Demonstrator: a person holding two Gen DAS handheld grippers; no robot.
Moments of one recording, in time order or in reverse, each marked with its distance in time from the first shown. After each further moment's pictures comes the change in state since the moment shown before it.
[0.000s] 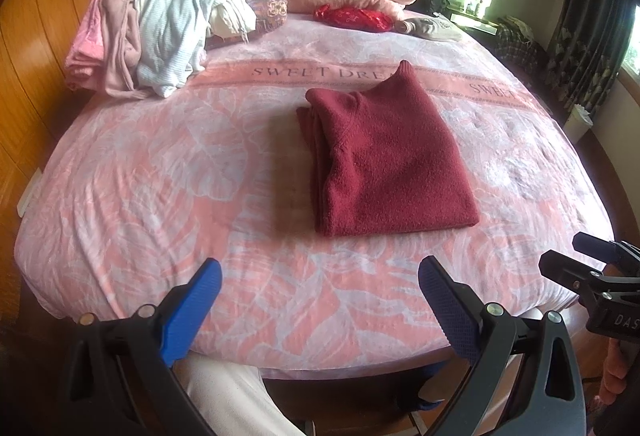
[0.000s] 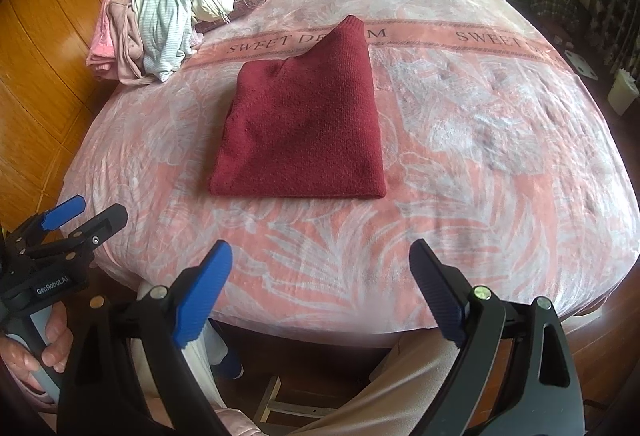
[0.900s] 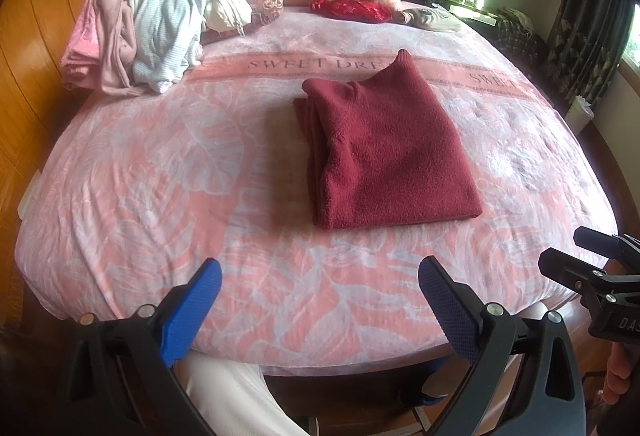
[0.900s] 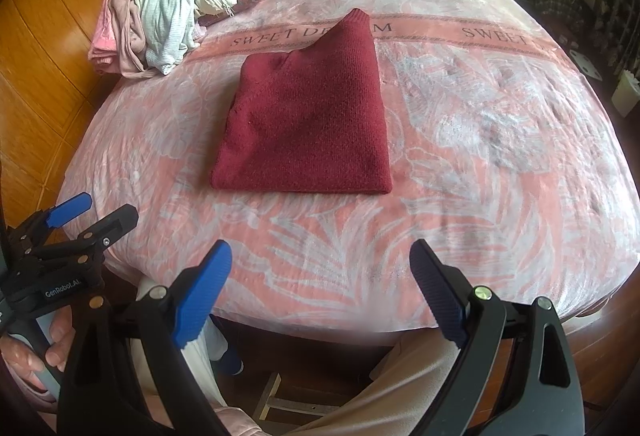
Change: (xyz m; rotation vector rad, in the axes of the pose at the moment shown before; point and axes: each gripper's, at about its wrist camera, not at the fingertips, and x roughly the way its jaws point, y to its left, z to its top) left arm 0.009 -0.003 -0.002 0.011 0.023 0.003; right arm 0.007 0.003 -0.002 -0.009 0.015 0.008
